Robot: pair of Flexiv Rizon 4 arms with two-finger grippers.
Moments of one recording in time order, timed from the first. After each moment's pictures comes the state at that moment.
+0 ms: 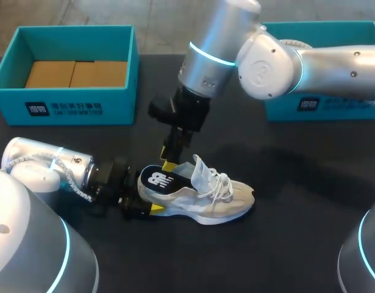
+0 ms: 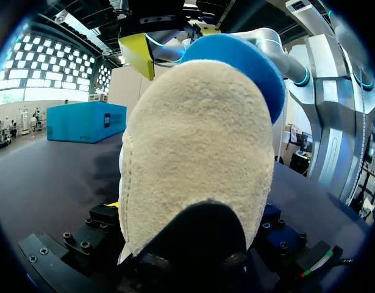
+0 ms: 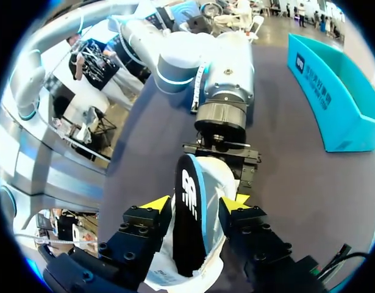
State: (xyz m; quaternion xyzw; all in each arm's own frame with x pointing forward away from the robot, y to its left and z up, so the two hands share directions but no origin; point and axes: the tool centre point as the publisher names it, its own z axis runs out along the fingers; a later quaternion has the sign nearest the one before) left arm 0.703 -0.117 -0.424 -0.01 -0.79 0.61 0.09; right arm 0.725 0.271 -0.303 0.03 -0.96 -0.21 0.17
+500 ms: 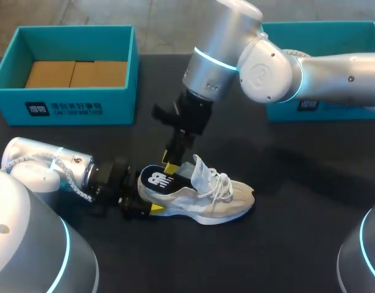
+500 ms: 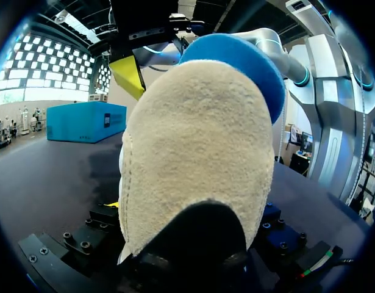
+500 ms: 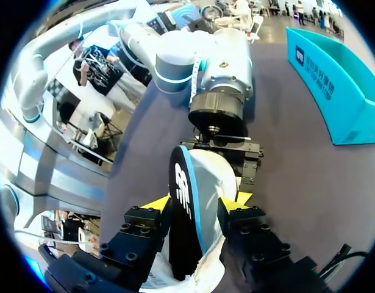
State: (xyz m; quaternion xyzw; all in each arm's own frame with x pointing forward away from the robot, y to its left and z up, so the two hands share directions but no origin) left arm 0.703 -0.117 -0.424 -0.01 -0.79 0.61 0.09; right arm 0.726 0.268 -0.321 0.02 -0.95 -0.23 0.20
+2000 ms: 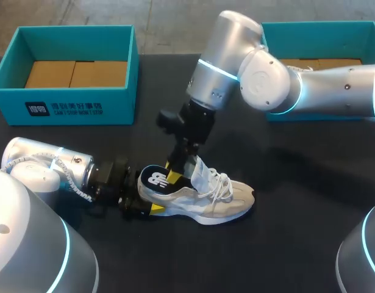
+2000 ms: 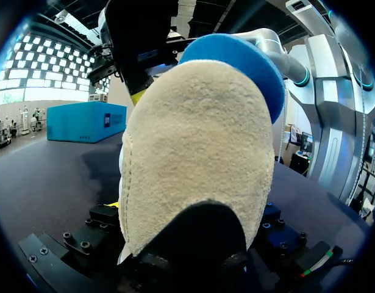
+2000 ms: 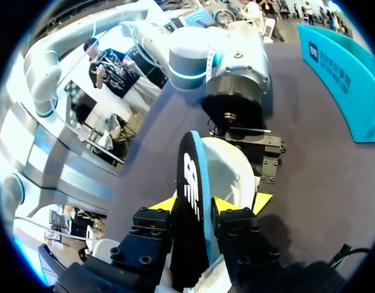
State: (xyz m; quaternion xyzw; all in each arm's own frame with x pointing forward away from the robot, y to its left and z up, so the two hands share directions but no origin) left arm 0.703 -0.117 -0.424 -0.01 -0.79 0.61 0.09; right arm 0.709 0.266 -0.343 0.04 -0.93 -0.25 0.26
